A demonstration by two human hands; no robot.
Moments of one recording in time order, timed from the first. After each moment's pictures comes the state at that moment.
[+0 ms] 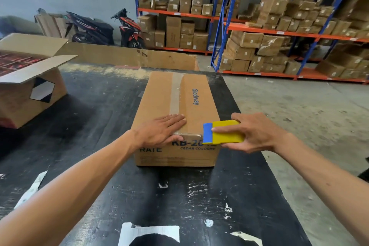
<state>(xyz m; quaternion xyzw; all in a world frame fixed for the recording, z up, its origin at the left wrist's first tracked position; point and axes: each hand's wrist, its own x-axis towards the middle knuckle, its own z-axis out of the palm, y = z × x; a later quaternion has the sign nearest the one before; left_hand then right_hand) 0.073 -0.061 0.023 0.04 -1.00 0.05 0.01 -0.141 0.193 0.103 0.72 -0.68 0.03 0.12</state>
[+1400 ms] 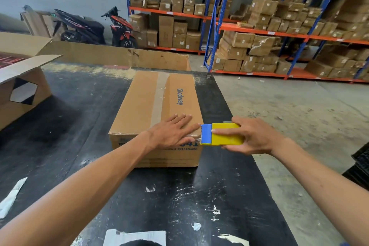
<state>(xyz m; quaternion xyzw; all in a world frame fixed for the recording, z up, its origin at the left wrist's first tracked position) 0.008 -0.022 0.022 0.03 -0.99 0.10 0.01 -0.179 0.214 0.089 0.71 -0.69 0.03 0.10</state>
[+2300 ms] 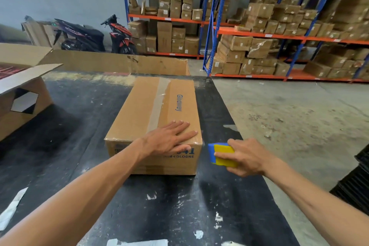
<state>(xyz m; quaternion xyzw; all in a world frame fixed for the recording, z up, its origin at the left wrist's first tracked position) 0.020 -0.029 0.026 0.00 -0.99 0.11 0.02 -0.173 0.221 0.042 0.74 -0.66 -0.07 0.12</state>
